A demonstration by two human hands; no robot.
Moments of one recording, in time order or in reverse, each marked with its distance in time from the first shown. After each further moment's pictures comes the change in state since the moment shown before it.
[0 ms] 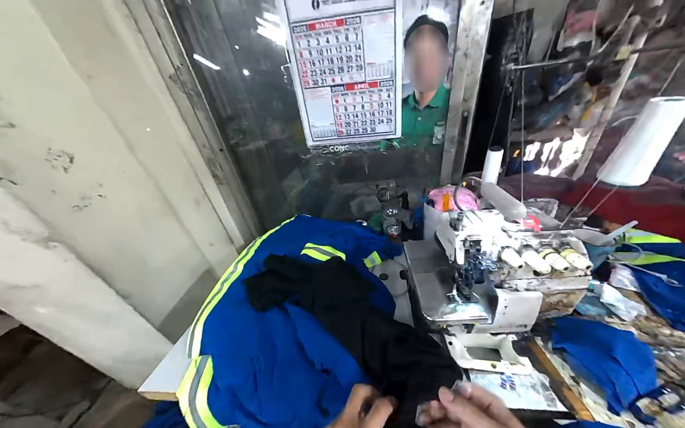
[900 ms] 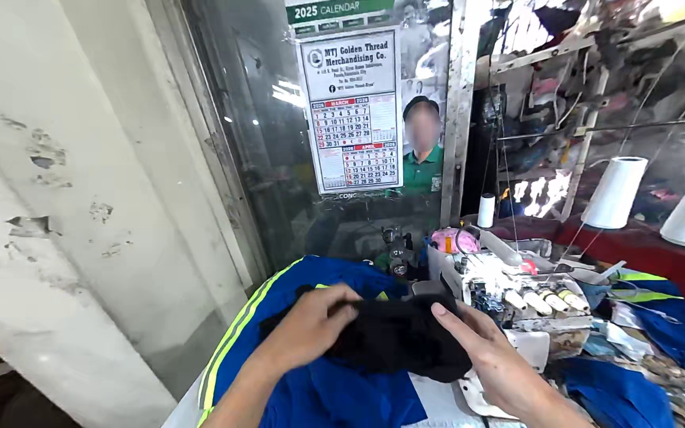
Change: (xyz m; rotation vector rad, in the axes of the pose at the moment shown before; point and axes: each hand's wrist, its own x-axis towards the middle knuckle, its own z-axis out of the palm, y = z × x) left_hand 0.170 -0.021 -0.169 -0.174 -0.075 0.224; right_hand 0.093 -0.115 0.045 -0.381 0.035 -0.331
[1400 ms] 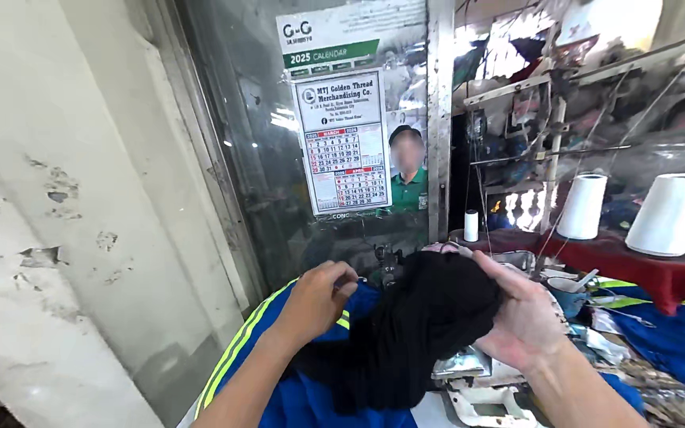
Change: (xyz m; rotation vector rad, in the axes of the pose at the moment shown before) left_hand 0.051 0.036 -0.017 0.292 0.182 0.108; right_hand 0.010 -0.083 -0.032 0.774 -0.225 -0.009
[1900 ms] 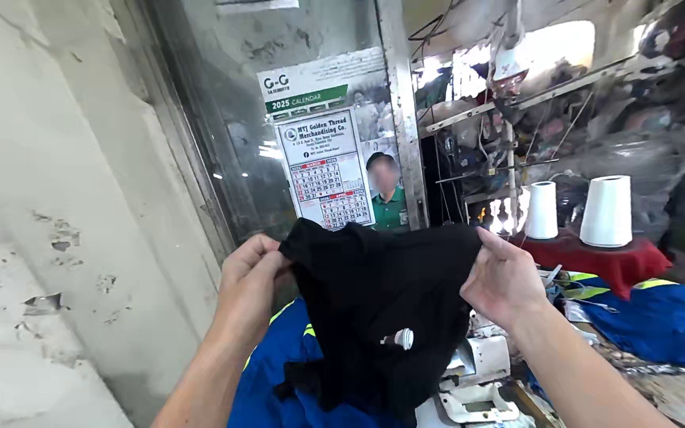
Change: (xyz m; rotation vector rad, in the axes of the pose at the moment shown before) left_hand -0.009 0.079 -0.082 -0.721 0.426 -0.139; right_hand -0.004 -0.049 0.018 -0.016 0.360 -0.292
